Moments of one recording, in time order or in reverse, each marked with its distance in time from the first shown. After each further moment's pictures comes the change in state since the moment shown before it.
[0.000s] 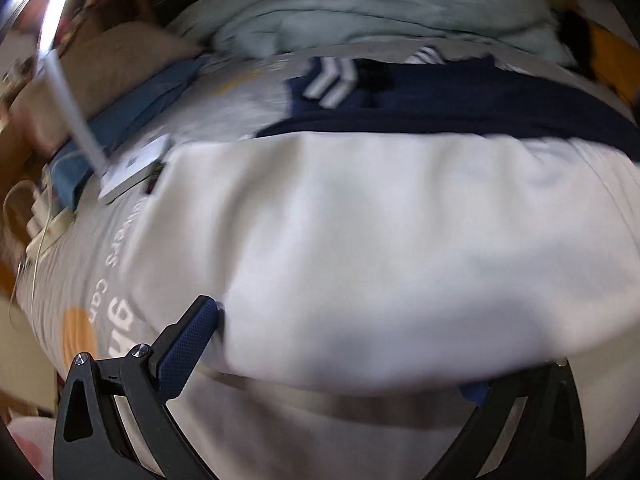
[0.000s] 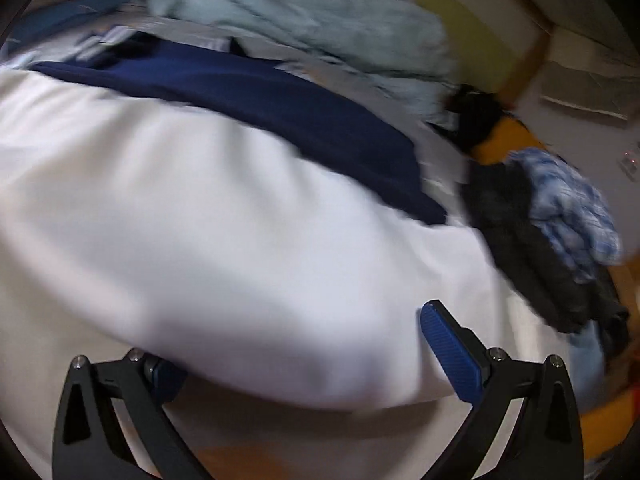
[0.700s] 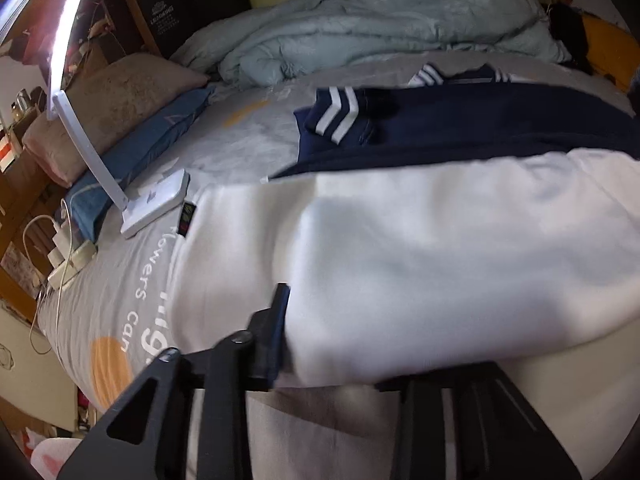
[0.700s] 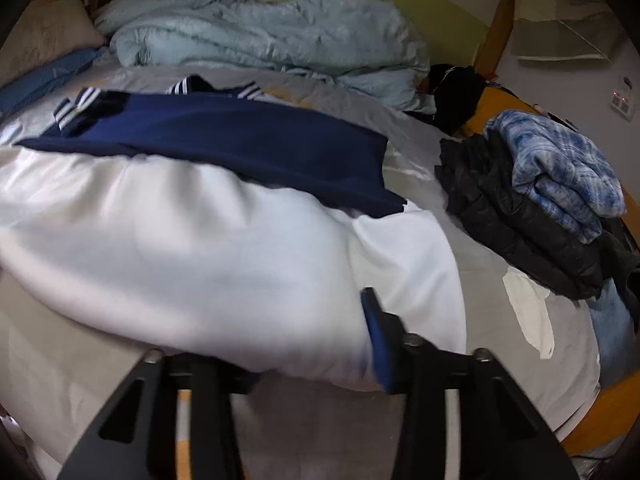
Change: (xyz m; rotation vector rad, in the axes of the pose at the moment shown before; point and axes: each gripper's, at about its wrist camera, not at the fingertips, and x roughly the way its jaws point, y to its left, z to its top) left arm -0.028 -0.007 0.010 0.083 -0.094 0.039; right arm -0.018 -0.045 -0.006 0.172 -0.065 0.094
